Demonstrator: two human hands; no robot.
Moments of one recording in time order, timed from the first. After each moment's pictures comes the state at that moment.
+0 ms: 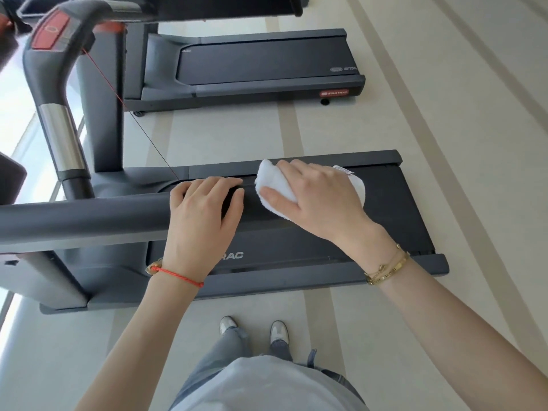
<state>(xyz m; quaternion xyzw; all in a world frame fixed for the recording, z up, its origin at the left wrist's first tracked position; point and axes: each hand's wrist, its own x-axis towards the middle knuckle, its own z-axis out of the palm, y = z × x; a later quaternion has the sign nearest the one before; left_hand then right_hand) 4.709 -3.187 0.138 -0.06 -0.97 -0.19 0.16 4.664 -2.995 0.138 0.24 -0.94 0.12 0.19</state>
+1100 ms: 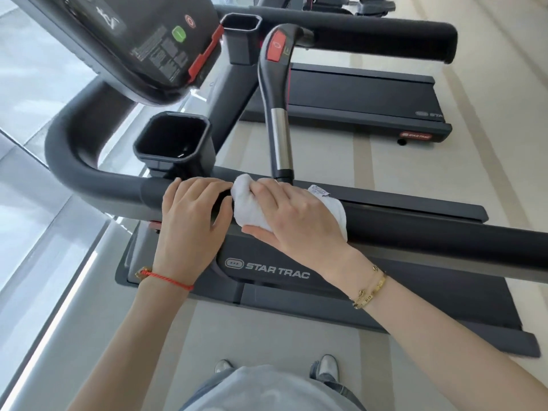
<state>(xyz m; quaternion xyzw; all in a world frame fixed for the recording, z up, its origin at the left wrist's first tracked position) 4.754 -3.507 0.133 0.04 -0.95 -0.18 0.24 4.689 -3.331 0.132 0.42 -0.87 0.03 0.23</state>
